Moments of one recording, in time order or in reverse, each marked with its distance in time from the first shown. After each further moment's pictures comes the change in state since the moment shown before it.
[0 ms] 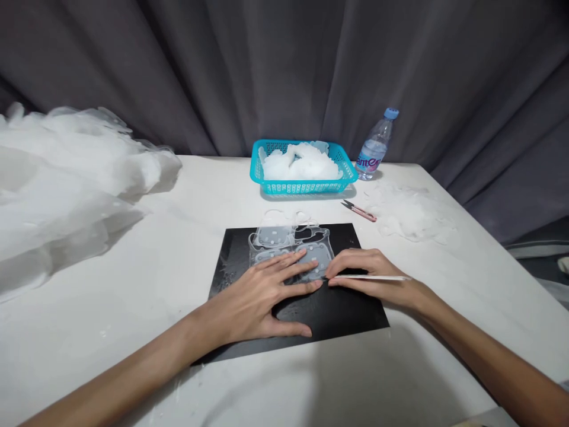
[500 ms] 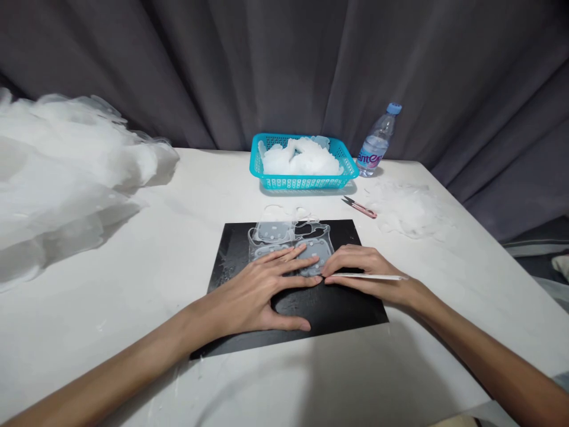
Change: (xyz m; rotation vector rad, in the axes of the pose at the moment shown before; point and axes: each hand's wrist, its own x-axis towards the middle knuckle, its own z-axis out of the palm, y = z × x) left_hand 0.001 -0.003 0.002 -0.112 -0.077 -0.078; right_hand 0.000 0.006 0.004 -0.077 -0.023 -0.100
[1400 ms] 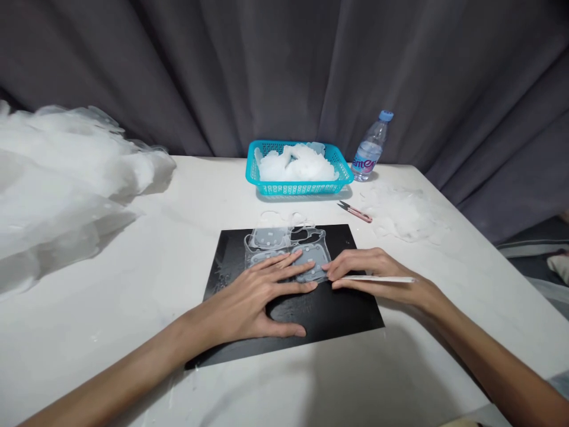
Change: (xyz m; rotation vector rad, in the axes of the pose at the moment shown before) left_hand 0.000 -0.002 -0.003 -0.050 0.032 0.016; right_hand -0.004 -0.011 -0.023 0.049 -0.065 0.052
